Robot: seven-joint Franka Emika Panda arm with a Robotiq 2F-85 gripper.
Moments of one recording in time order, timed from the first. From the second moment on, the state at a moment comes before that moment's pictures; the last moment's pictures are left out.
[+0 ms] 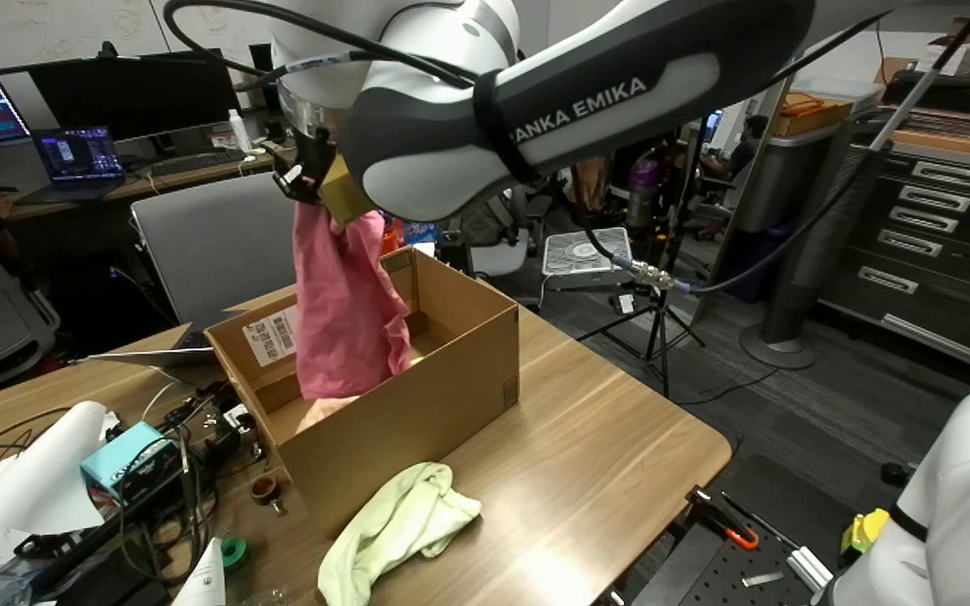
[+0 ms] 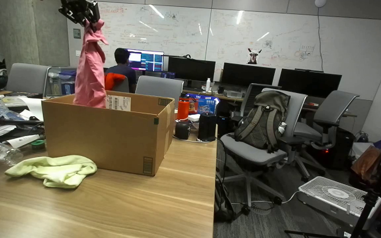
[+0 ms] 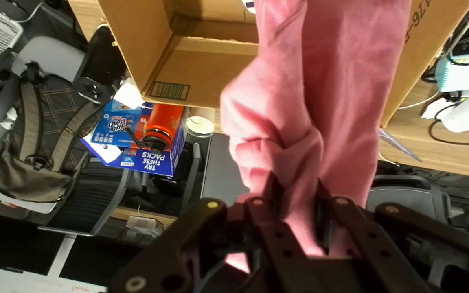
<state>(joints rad) 0.17 -0.05 0.25 -1.92 -0.62 2.44 0.69</state>
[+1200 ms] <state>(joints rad) 0.17 -0.06 0.25 -1.92 -0.62 2.33 0.68</state>
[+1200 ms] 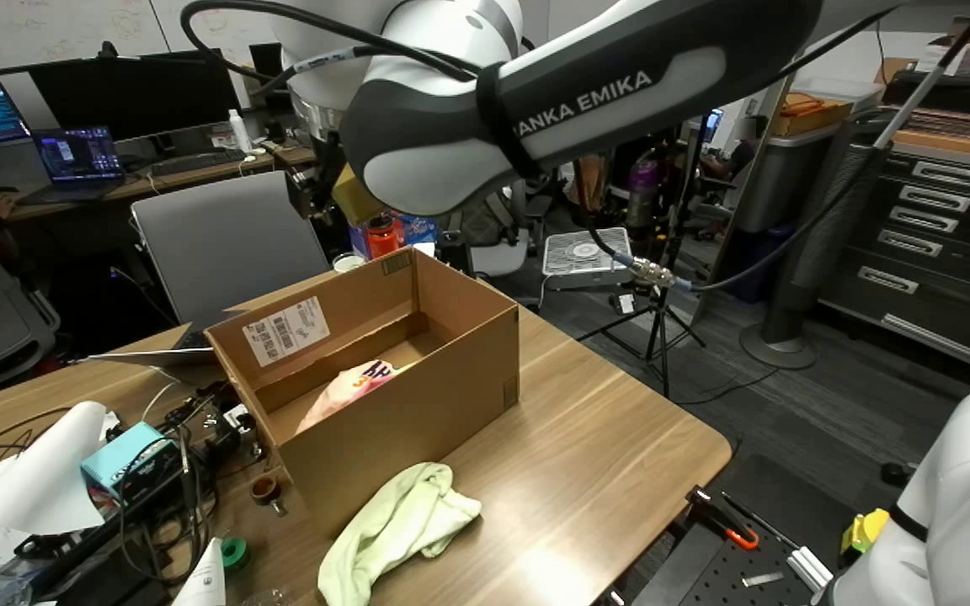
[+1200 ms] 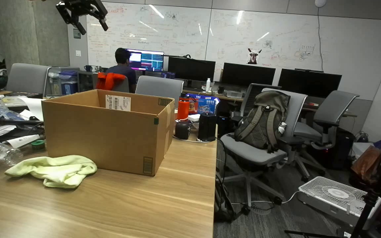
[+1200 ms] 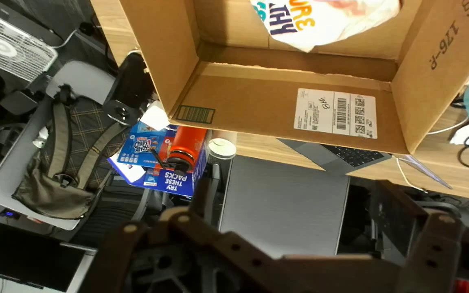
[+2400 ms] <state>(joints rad) 0.16 -0.22 0.22 -2.05 -0.52 2.12 0.57</state>
